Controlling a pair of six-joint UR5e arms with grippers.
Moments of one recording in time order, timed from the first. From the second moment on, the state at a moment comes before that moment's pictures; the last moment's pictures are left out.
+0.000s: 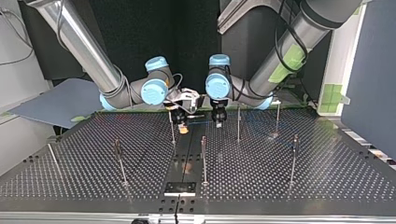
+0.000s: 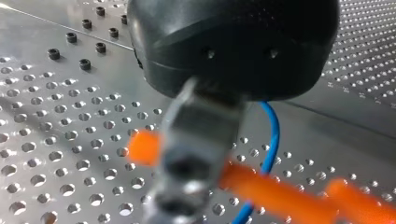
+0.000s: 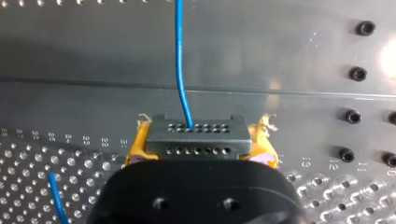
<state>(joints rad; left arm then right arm) -0.37 -2.18 -1.58 -2.72 -1.93 -1.87 2.23 -0.81 1.19 -0.13 1.56 1.64</state>
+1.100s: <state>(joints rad) -0.40 -2.07 -1.62 -2.76 -1.99 -1.88 2.22 -0.89 1.19 -0.09 1.56 1.63</state>
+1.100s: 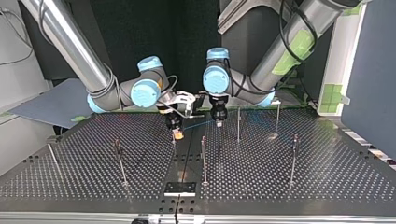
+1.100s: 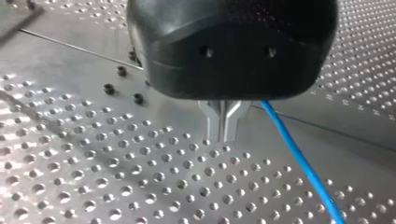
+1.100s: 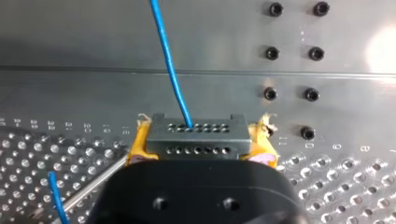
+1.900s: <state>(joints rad) -0.43 -1.89 -1.64 -2.83 -2.03 -1.88 2.23 -1.00 1.19 -0.03 1.56 1.66</state>
